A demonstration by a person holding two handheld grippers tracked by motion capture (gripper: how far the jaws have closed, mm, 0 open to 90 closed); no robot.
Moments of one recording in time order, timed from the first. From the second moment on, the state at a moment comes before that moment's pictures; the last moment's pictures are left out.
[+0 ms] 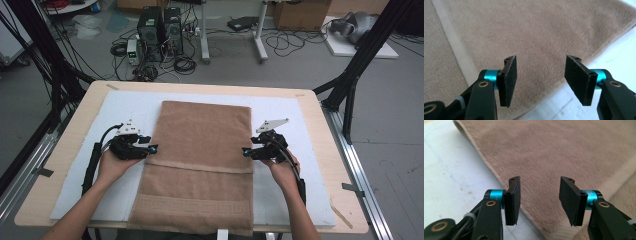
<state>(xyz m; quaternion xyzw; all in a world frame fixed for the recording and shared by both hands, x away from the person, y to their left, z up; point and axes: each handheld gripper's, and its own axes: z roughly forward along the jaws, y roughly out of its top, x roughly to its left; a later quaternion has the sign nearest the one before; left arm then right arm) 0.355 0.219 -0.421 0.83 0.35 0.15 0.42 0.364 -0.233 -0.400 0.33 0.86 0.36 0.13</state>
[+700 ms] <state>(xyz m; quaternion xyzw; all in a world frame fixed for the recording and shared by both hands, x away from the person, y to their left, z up) 0.343 0.214 -0.445 0.84 0.34 0.15 0.40 0.351 -0.214 -0.430 0.30 0.90 0.32 0.09</state>
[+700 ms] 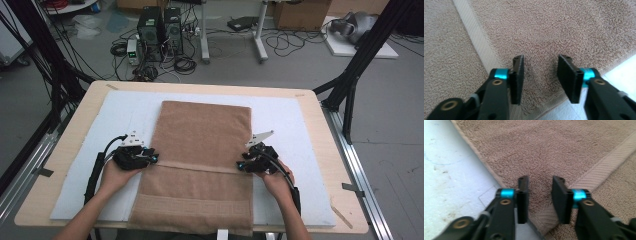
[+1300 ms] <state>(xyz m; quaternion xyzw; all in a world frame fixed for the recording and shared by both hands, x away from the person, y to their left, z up) 0.332 0.224 -0.418 0.82 0.33 0.14 0.44 0.354 -0.225 -0.414 0.29 0.88 0.36 0.06</state>
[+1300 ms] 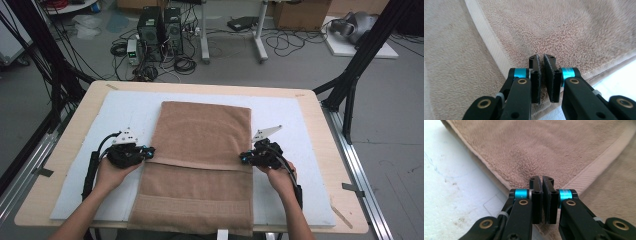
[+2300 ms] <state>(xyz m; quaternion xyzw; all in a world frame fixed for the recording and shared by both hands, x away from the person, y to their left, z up) 0.320 0.225 -0.418 0.82 0.33 0.17 0.43 0.353 -0.232 -0.406 0.30 0.88 0.37 0.09</state>
